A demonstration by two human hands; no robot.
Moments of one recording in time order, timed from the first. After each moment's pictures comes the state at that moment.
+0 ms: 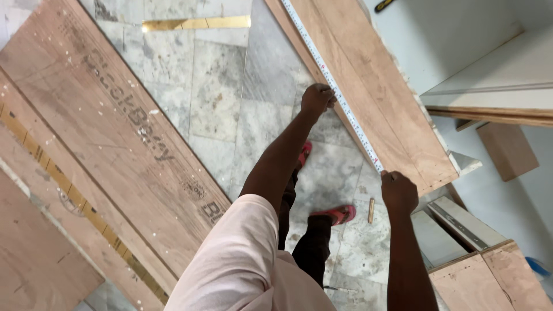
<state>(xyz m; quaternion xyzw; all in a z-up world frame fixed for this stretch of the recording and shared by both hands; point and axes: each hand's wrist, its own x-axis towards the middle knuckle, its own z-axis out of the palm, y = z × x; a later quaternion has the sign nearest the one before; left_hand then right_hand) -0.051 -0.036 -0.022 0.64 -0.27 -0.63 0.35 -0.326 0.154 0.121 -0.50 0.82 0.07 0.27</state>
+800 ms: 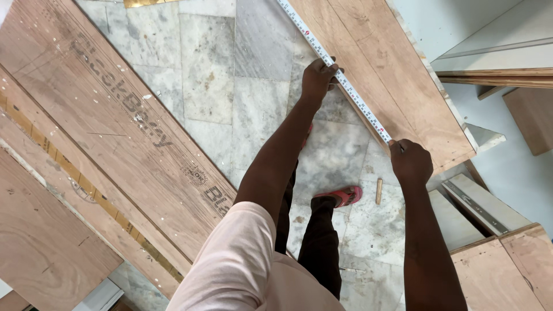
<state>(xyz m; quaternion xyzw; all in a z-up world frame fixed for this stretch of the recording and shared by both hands) -0.108 -0.019 -0.040 0.61 -0.20 -0.64 0.42 -0.380 0.125 0.068 -0.57 0.77 0.03 0.29</state>
